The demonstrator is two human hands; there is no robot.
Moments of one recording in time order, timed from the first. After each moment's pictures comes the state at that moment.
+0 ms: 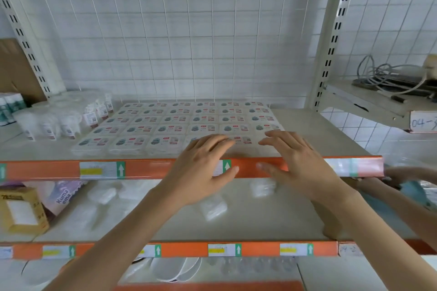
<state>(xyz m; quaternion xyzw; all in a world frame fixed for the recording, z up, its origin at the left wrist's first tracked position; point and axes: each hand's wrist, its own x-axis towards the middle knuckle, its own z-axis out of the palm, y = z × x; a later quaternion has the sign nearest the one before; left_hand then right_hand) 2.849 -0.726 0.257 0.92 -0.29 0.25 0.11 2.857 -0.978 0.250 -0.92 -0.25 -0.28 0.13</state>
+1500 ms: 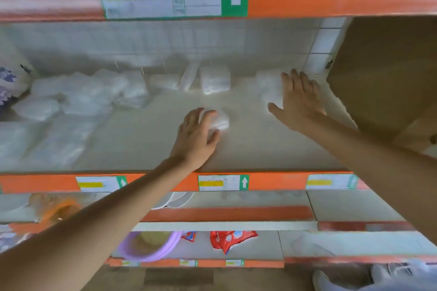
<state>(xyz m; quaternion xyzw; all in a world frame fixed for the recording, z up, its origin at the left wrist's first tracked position) 2.963 -0.735 -0.045 0.96 -0.12 0.12 0.24 3.023 -0.987 0.002 -1.00 -0.01 -0.08 -0.03</state>
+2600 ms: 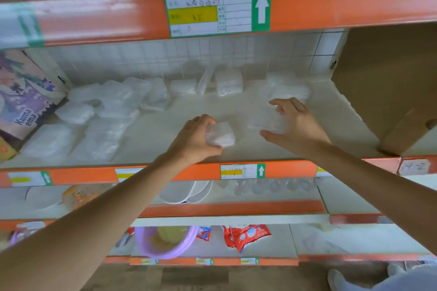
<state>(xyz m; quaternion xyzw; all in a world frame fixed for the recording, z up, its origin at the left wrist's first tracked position) 2.937 -0.686 -0.016 0.95 -0.11 0.02 0.30 2.932 -0.952 0.000 -0.94 -0.11 -0.14 0.28</state>
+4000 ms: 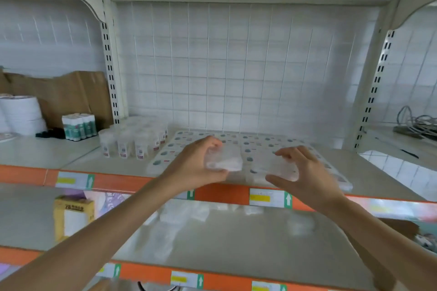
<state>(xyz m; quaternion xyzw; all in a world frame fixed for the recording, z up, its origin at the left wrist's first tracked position) 2.845 -0.578 0.306 0.89 -0.21 0.20 0.35 2.847 -0.859 0.295 -0.92 -0.18 -0.25 0.25</state>
